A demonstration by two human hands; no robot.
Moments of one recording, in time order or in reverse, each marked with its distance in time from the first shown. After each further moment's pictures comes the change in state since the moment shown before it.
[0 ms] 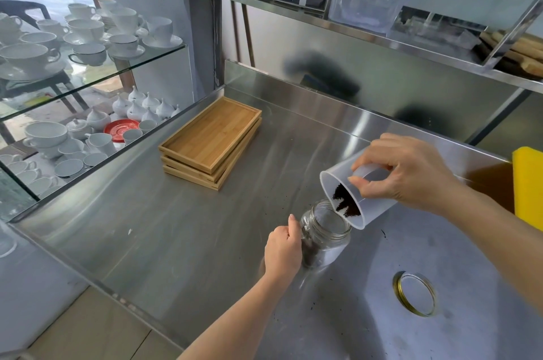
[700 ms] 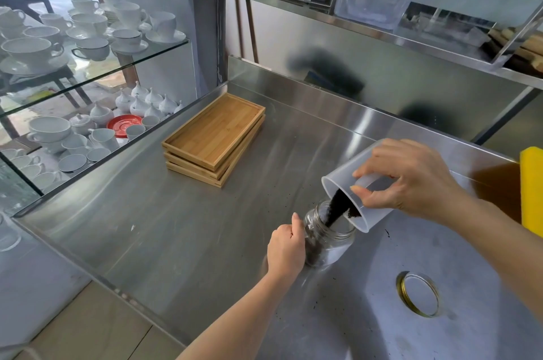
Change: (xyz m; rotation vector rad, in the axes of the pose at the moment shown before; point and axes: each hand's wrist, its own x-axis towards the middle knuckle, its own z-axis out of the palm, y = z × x) left_hand 0.002 -0.001 0.000 0.004 -0.011 -0.001; right_hand -0.003 0.001 0.010 -0.032 0.096 -0.181
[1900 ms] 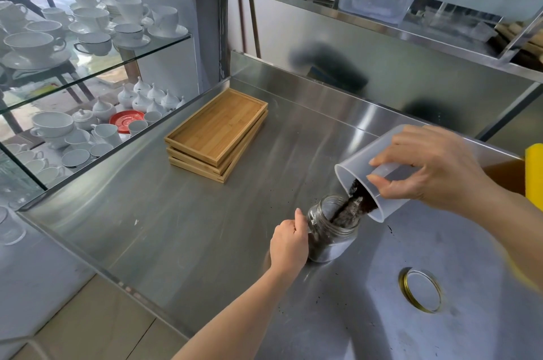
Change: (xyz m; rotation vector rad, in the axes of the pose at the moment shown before) left_hand -0.003 0.003 -0.002 0.005 -0.004 -0.001; right_hand 0.002 0.005 -0.015 -0.036 0.044 -0.043
